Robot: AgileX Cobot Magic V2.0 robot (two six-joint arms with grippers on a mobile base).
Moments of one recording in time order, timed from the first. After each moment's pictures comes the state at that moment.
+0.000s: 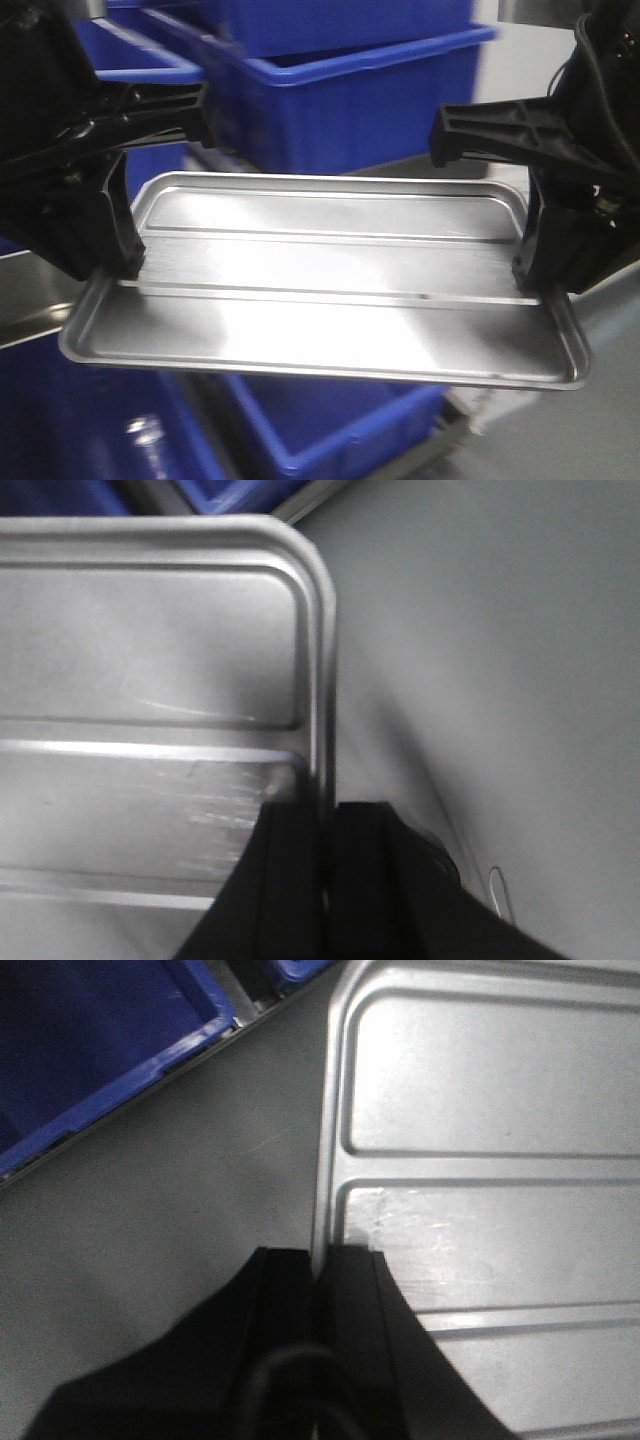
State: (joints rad) left arm -0.83 1.36 -0.90 0.21 0.74 -0.87; right arm 0.70 1.30 -0.80 -0.26 0.71 0.97
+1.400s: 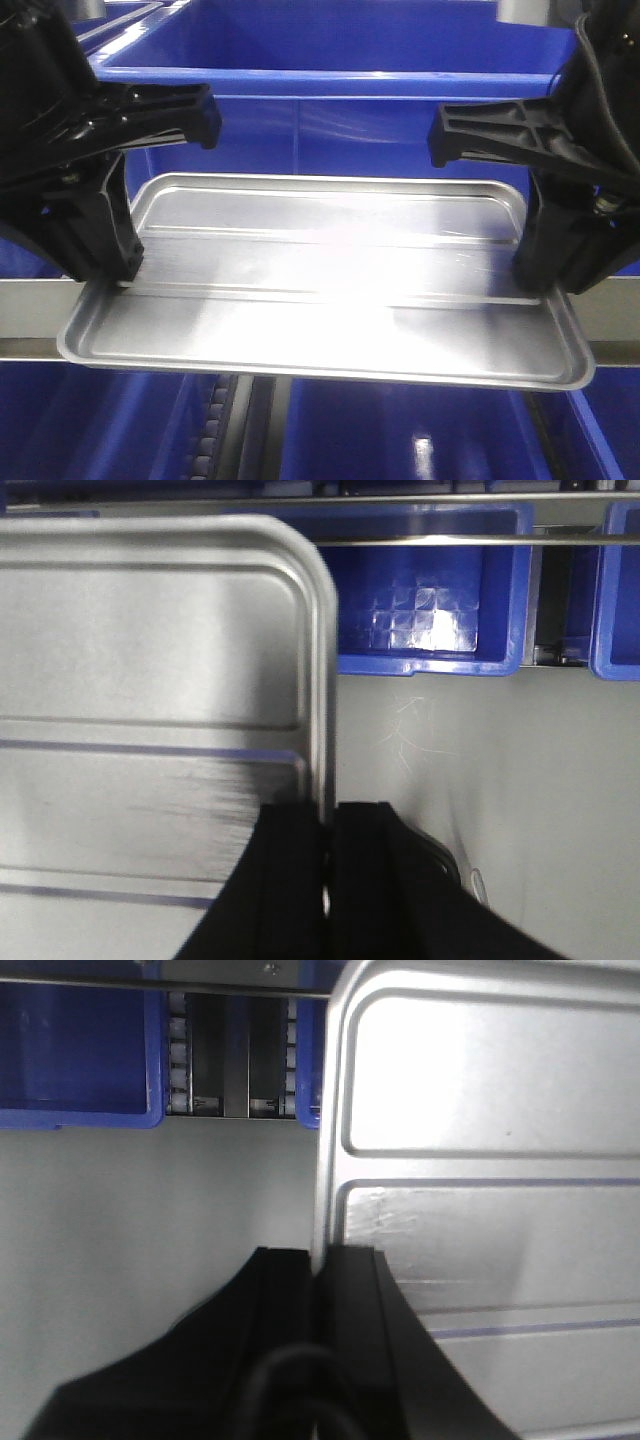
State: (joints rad) left arm -0.83 1.36 -0.90 0.21 0.74 -0.87; right arm 0.70 1.30 -0.80 -0.26 0.71 0.97
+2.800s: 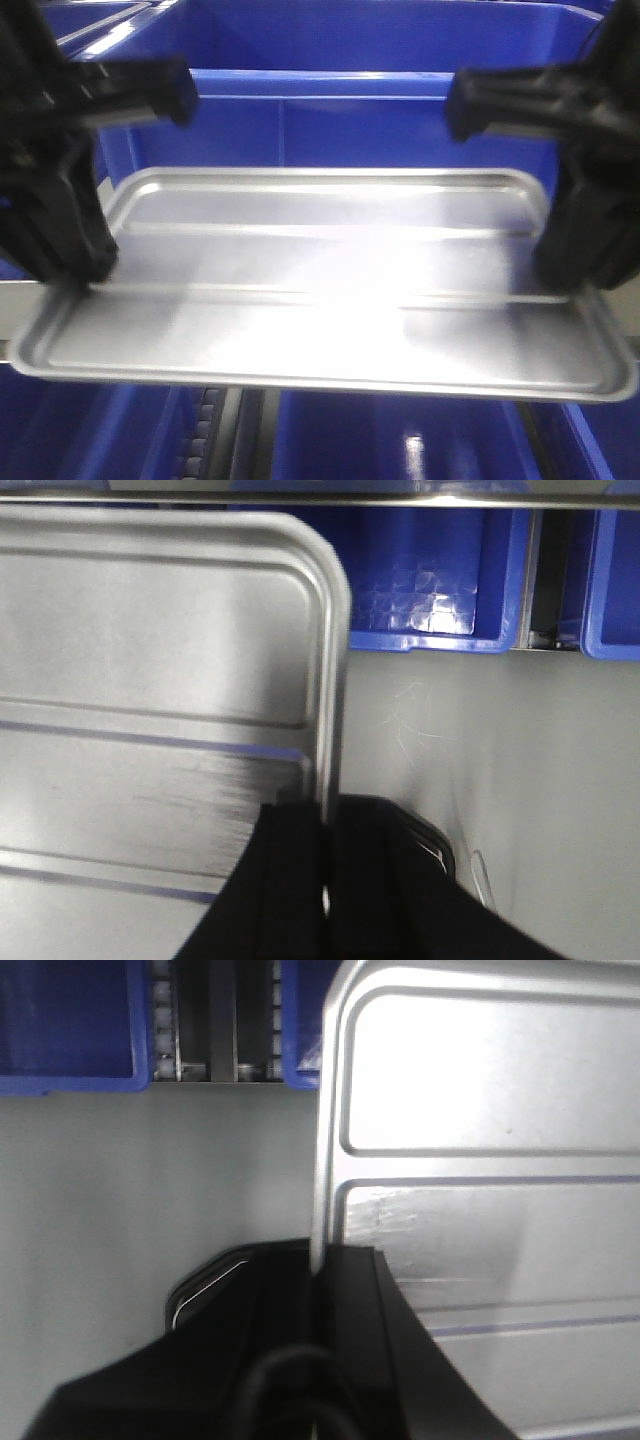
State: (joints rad) left arm -0.88 1.26 -0.91 0.15 0.84 -0.84; right arm 0.81 1.18 -0.80 -0.26 0.83 1.00
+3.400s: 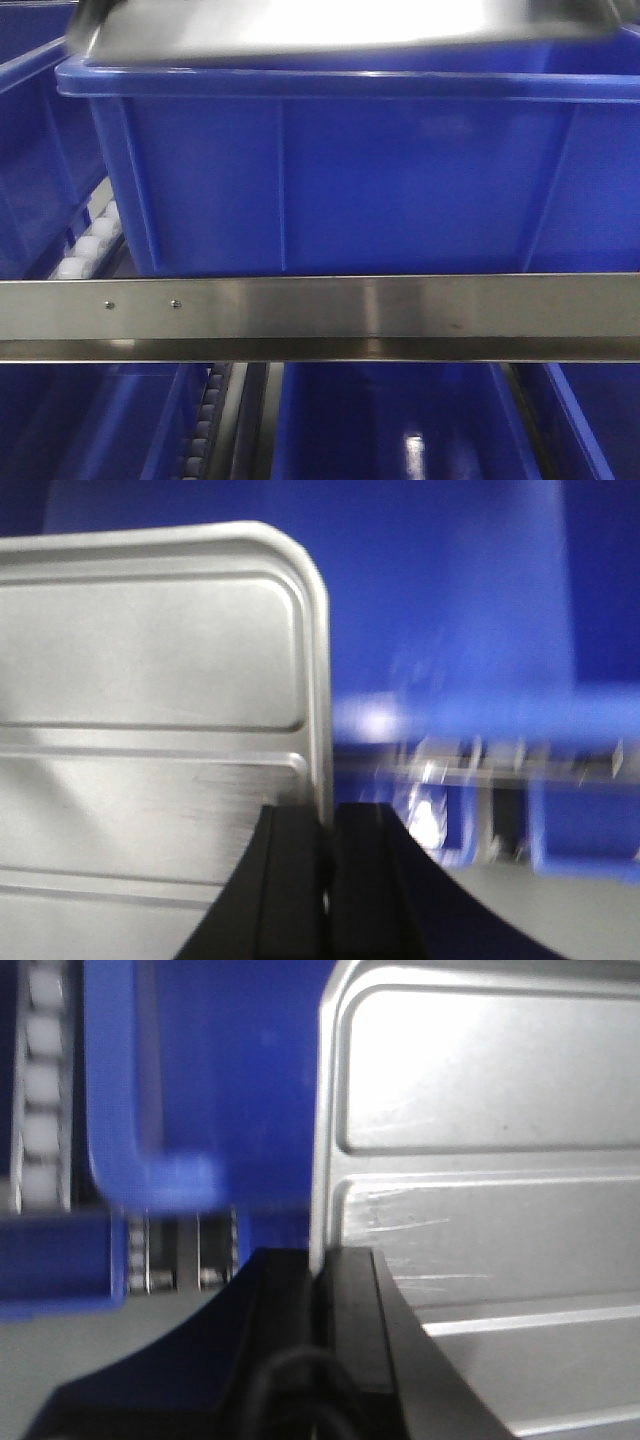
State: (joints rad) left arm -0.86 1.25 -1.23 0.35 0.88 -0.84; right arm 0.82 1.18 -1.19 -0.56 1.00 1.01
